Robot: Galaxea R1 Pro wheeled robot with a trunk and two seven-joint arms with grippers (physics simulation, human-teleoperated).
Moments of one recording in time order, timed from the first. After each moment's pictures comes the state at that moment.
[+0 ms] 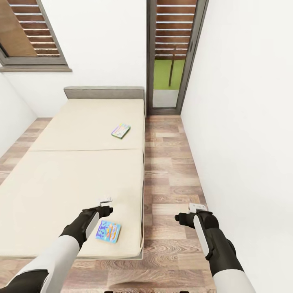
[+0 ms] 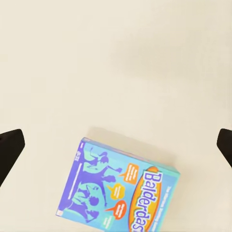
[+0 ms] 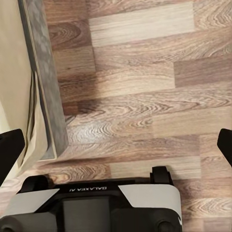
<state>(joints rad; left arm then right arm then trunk) -0.78 -0.02 0.07 -0.48 0.05 0.36 0.07 -0.51 0.13 -0.10 -1.15 -0.02 0.89 -0.06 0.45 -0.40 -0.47</state>
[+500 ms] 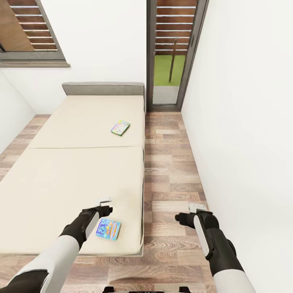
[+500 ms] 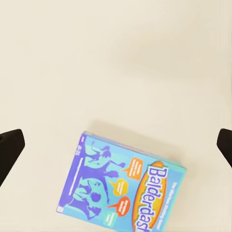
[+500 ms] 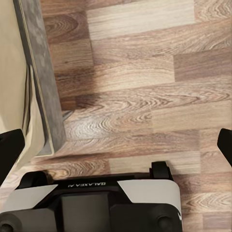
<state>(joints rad) -0.78 -0.02 0.06 -0.49 0.05 0.36 0.08 -0.51 0.13 -0.10 -1.15 -0.02 0.89 -0.06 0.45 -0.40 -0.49</state>
